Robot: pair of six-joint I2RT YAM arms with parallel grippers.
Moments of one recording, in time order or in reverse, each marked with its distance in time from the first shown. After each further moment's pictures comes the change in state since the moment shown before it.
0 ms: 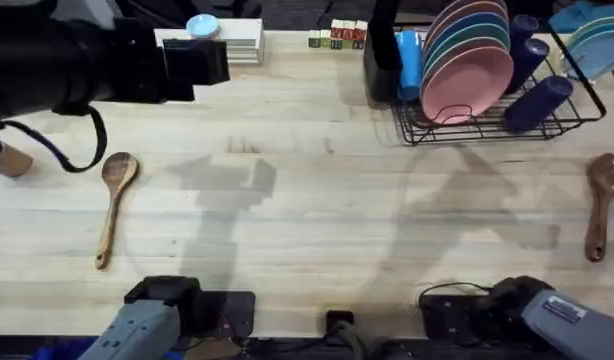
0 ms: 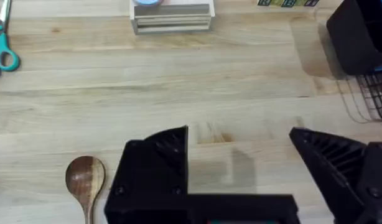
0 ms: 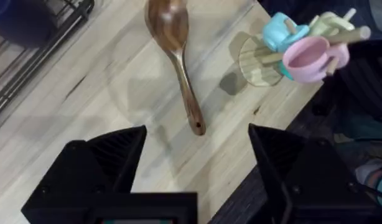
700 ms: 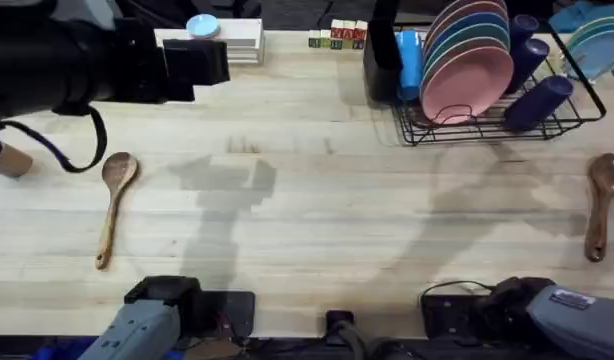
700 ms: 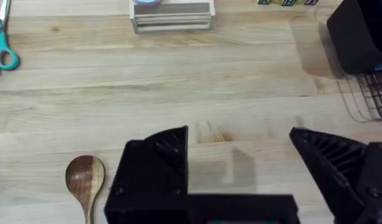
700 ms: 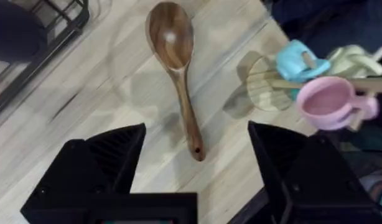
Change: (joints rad) left arm 0.000 0.000 0.000 -0.001 0.000 0.000; right arm -0.106 0.162 -0.012 0.160 -0.114 -0.140
